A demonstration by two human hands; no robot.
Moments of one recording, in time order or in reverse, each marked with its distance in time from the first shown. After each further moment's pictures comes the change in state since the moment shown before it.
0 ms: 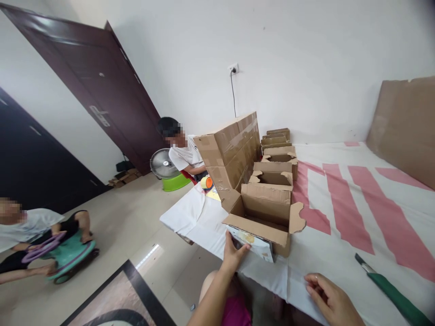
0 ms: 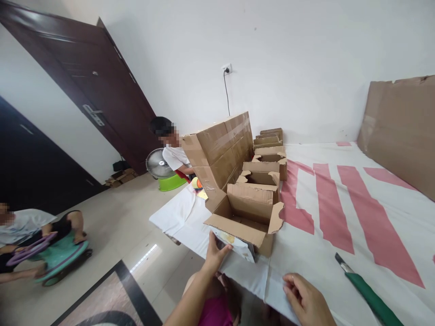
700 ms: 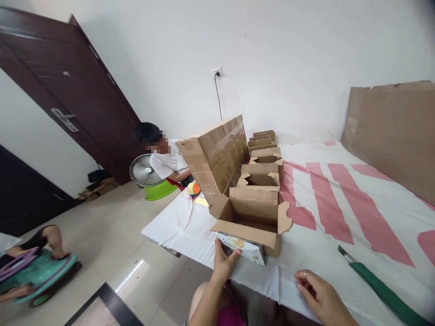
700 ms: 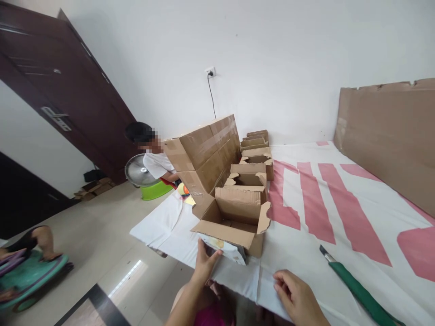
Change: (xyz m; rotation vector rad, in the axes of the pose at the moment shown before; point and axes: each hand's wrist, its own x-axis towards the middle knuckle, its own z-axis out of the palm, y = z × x) left_hand 0.002 -0.018 -0.003 0.078 -0.003 0.026; right_hand -0.001 -0.005 0.001 -0.024 -0.051 -0.012
